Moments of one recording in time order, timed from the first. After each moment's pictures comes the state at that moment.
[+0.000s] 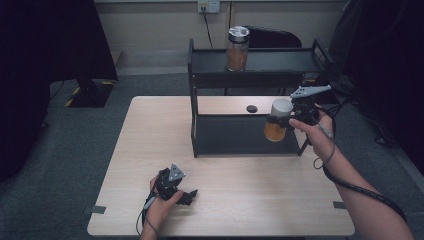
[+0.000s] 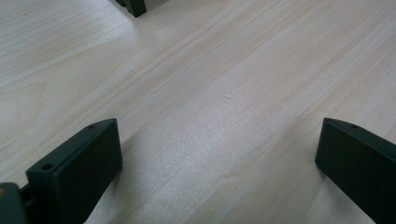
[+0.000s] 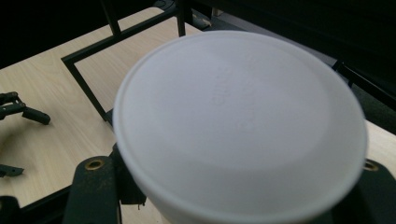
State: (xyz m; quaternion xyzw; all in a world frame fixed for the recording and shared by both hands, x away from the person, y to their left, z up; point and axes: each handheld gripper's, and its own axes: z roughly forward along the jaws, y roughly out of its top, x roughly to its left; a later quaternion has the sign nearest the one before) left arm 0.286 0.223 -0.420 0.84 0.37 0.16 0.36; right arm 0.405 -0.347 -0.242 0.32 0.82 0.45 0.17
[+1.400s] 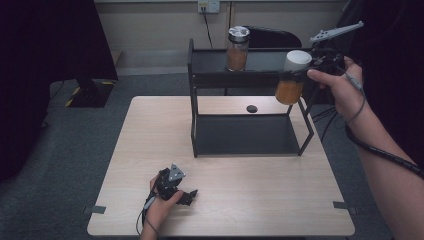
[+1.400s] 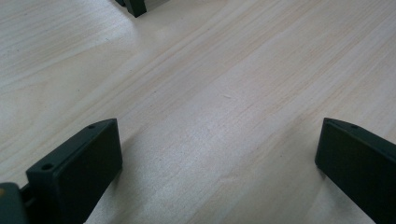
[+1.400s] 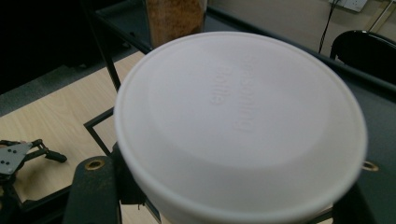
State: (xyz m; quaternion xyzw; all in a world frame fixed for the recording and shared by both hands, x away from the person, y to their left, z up) left arm 0.286 0.223 -0.420 0.84 0.37 0.16 0.36; right arm 0.410 -0.347 -0.100 0.32 0.81 0.44 0.20
